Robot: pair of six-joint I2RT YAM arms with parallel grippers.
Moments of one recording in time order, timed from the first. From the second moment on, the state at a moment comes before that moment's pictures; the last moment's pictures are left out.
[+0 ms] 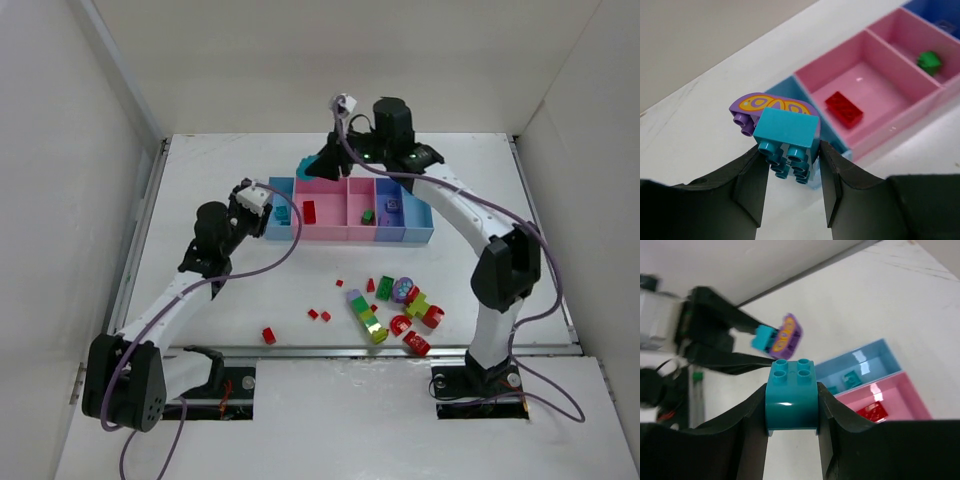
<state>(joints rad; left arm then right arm) -0.27 1.12 0.61 0.33 0.27 0.29 0.51 1.86 1.78 -0.19 -0.83 0.06</state>
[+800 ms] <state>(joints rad) -0.19 1.07 0.47 0.47 -0.23 0.23 0.69 2.42 2.13 -0.19 -0.16 0.29</state>
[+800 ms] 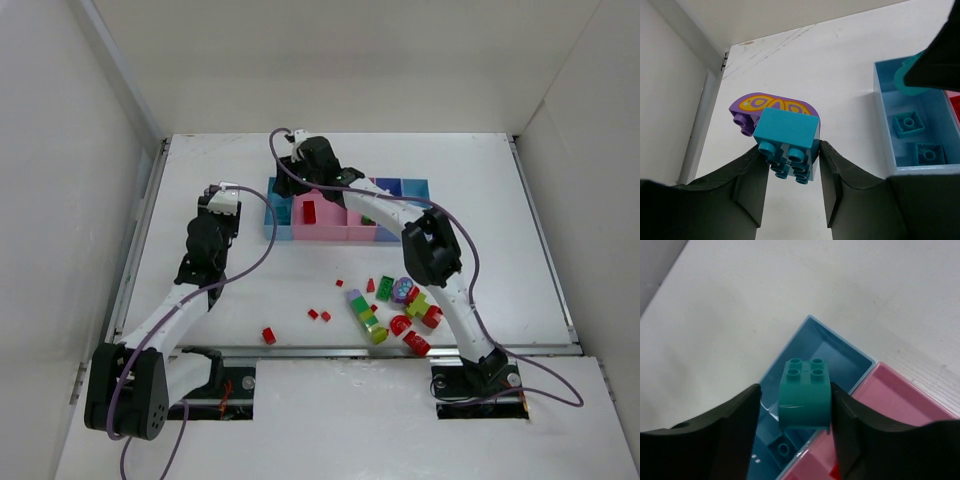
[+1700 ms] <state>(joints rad) -0.19 1.09 0.62 0.37 0.81 0.63 0.48 1.94 1.89 -0.17 -0.86 0.16</state>
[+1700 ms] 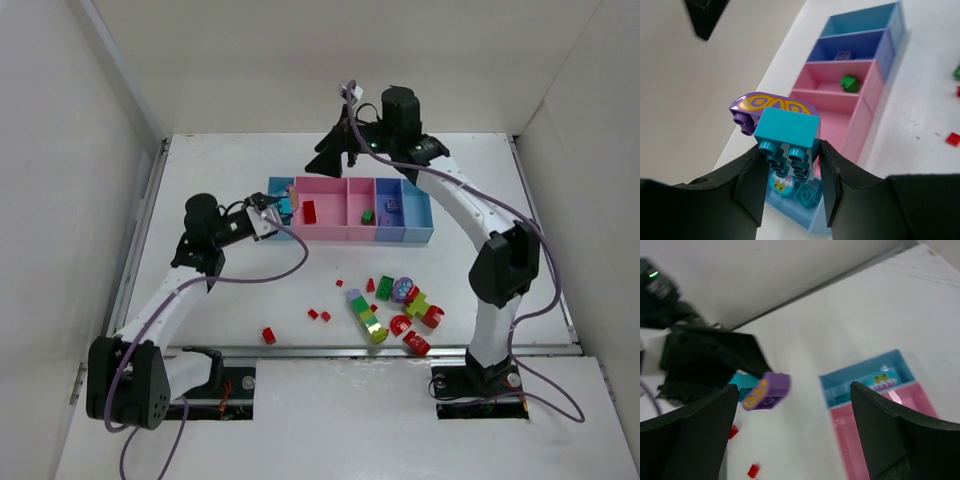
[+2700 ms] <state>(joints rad) -0.25 1.21 0.86 0.06 1.09 0.96 0.51 1.95 1.79 -0.24 -1.23 0.13</state>
